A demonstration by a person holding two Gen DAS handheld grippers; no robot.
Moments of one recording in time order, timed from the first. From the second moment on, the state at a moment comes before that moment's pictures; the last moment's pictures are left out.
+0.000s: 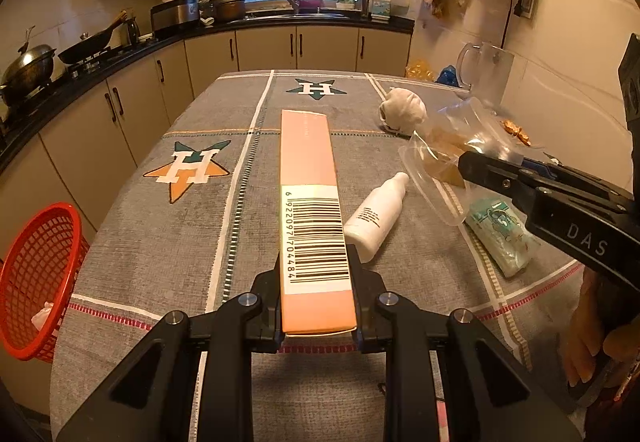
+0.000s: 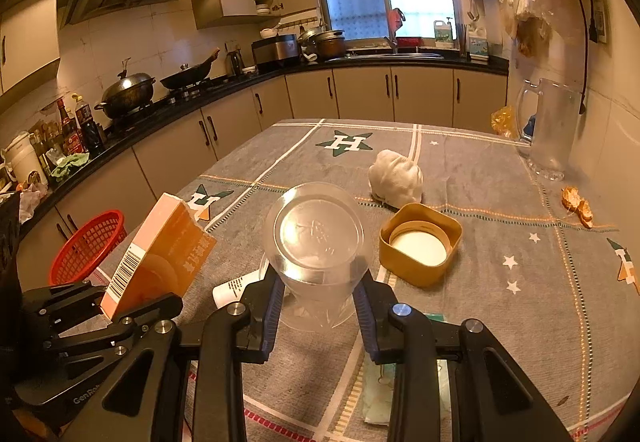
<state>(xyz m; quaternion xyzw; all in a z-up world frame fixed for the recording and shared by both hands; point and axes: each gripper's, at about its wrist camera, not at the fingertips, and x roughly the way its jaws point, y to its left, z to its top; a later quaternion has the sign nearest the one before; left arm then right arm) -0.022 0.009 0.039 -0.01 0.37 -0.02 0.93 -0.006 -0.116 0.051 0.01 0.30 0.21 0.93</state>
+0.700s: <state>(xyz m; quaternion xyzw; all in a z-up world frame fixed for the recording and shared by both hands) -0.048 0.033 0.046 -0.01 0.36 0.01 0.93 -0.005 -0.122 0.056 0.04 0.31 0.19 0.93</state>
